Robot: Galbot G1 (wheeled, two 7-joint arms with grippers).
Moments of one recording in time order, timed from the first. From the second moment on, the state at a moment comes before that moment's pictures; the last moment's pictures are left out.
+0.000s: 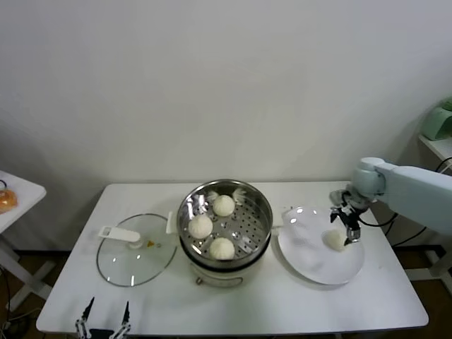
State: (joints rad) left arm 1.85 -1.57 -0.80 -1.83 0.26 -0.35 0.02; right arm 0.40 0.71 -1.42 1.18 0.13 -0.15 -1.07
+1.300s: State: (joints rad) left arm 1.85 -1.57 -0.81 -1.83 0.26 -0.36 0.01; right arm 0.26 0.73 -1.26 1.05 0.06 -0.14 -1.05
